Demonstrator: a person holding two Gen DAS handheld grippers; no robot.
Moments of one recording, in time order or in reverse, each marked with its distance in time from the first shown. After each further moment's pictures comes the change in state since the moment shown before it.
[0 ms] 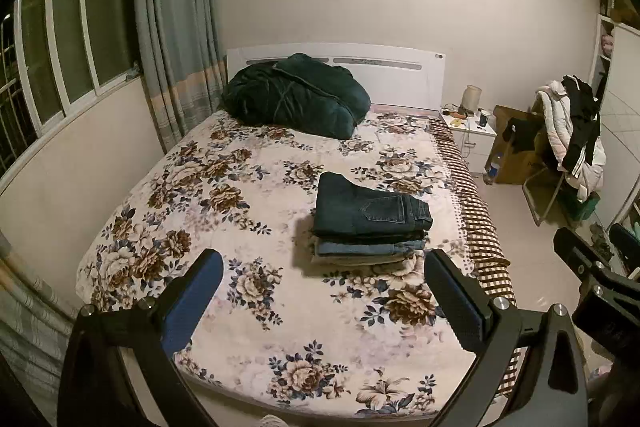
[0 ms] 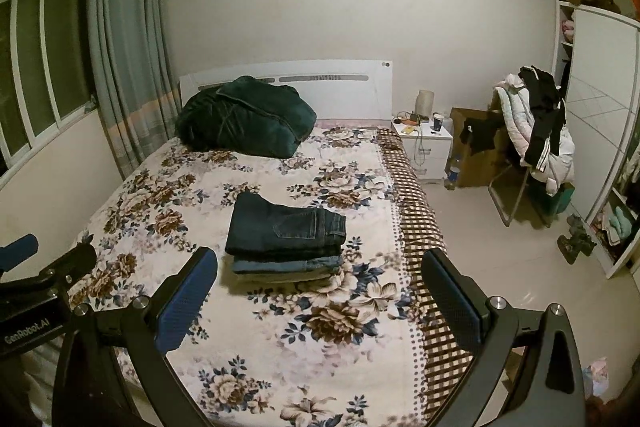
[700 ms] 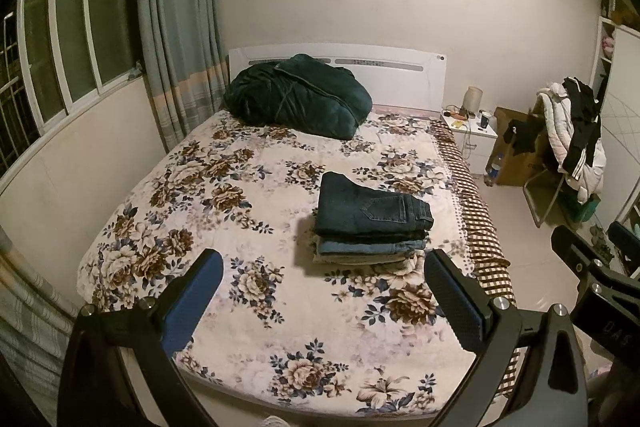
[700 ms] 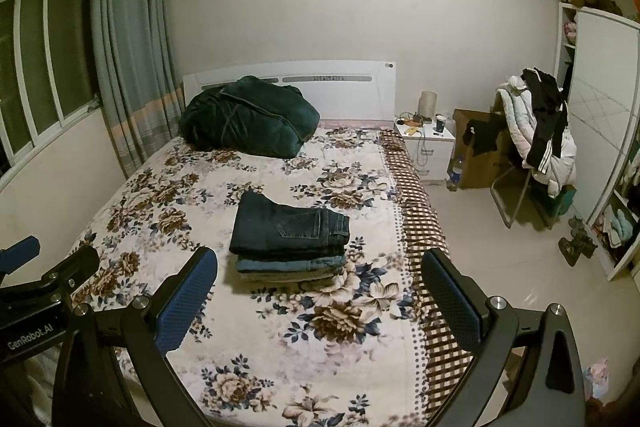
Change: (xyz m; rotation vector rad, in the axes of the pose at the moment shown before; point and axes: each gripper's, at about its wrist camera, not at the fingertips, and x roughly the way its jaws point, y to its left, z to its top) left arm -0.004 0.003 -0.001 -0.004 -0.001 0.009; right arm -0.002 0.009 -0.007 0.001 0.000 -0.001
